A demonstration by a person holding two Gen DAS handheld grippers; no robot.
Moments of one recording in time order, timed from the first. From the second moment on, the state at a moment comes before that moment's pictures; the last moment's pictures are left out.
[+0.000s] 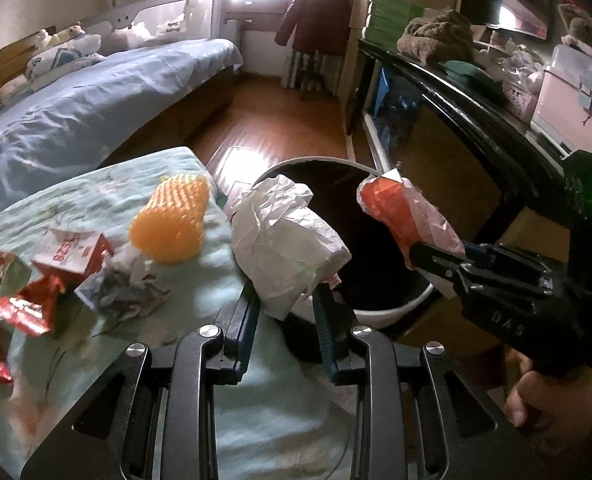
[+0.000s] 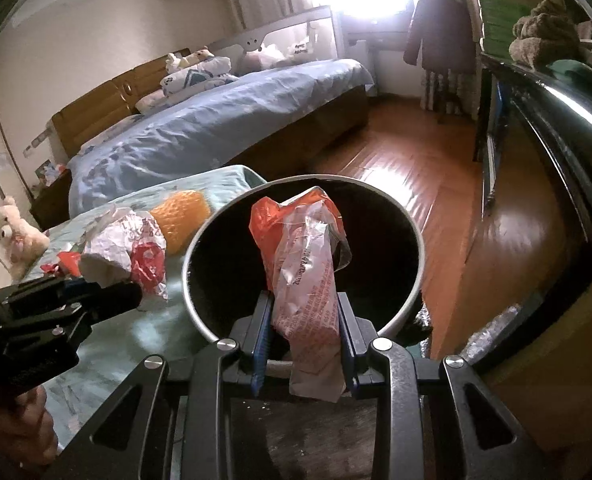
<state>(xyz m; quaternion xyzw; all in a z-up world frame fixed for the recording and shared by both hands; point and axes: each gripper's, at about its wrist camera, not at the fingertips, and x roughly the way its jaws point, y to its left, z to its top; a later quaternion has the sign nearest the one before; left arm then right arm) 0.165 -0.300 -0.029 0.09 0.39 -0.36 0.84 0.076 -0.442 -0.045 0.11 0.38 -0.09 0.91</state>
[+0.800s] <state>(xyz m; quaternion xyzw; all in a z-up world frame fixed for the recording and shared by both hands) 0.188 -0.337 -0.044 0.12 0.41 -0.38 0.82 0.109 -0.472 -0.056 0.12 0.40 -0.10 0.90</state>
